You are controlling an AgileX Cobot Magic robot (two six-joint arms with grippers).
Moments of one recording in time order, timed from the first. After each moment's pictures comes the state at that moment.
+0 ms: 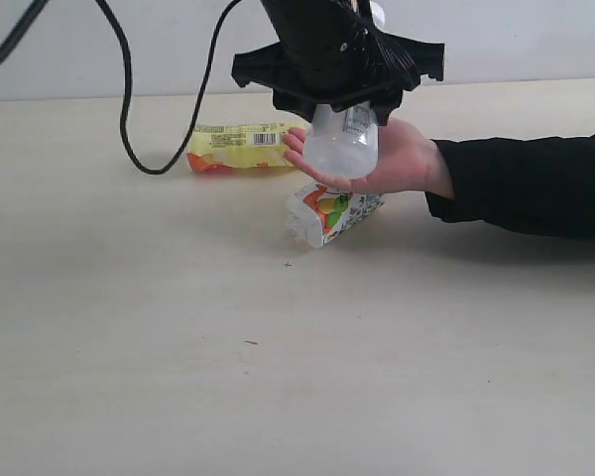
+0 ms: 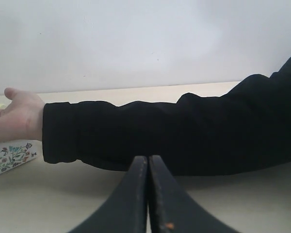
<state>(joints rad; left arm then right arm) -0.84 2.08 -1.92 0.13 0.97 -0.64 -0.02 0.01 0.00 -0.05 0.26 0.06</state>
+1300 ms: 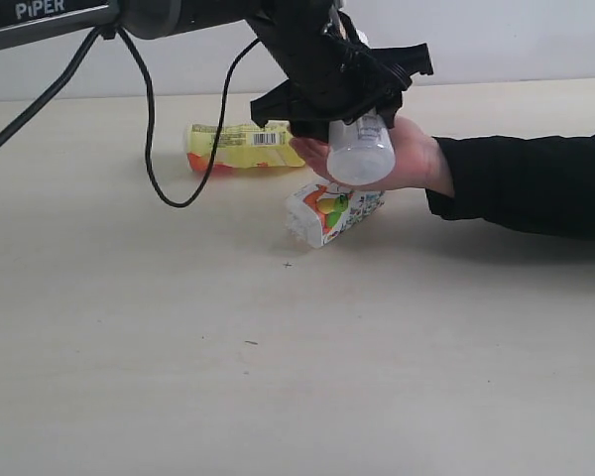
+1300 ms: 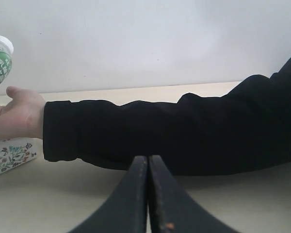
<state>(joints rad) -0.76 2.18 -1.92 -0.04 0.80 -0.70 -0.02 0.01 0.00 -0.05 0.26 0.06</state>
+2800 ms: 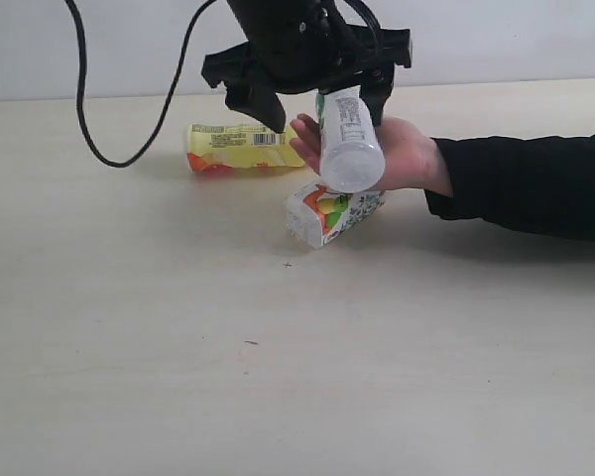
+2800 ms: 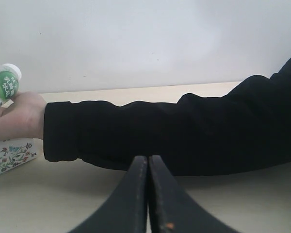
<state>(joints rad) -0.76 2.04 -1.92 -0.05 1.08 -0.50 -0.02 0.01 0.00 -0.05 0.26 0.06</state>
